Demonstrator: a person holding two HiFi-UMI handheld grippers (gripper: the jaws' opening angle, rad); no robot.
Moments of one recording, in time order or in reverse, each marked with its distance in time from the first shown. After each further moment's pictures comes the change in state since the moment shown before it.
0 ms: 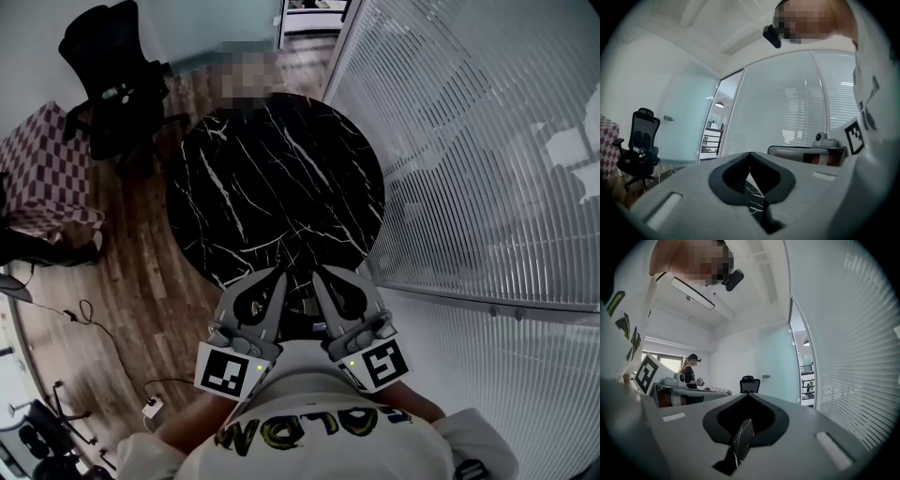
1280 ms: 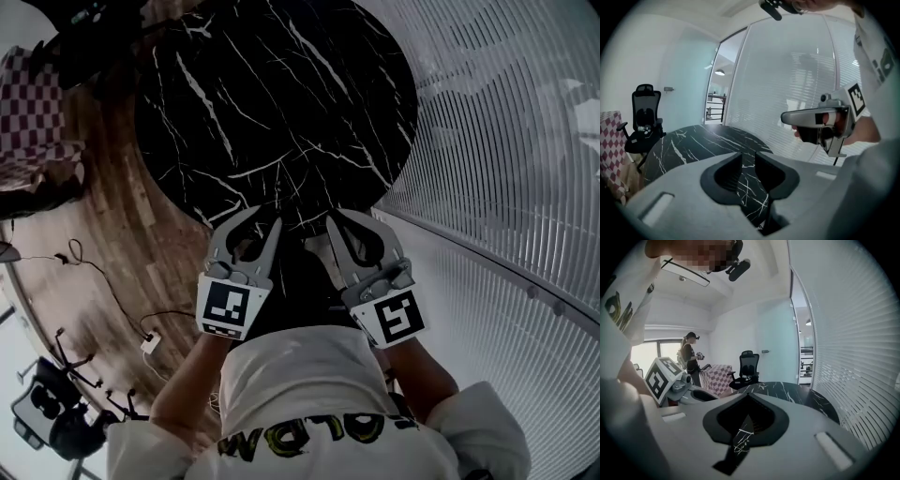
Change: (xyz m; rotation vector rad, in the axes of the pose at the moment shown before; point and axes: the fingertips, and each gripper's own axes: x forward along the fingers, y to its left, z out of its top) left arm 0.028 0.053 -0.223 0.023 0.417 0.017; right arm 0.015 -0.041 -0.169 0.050 0.262 0.016
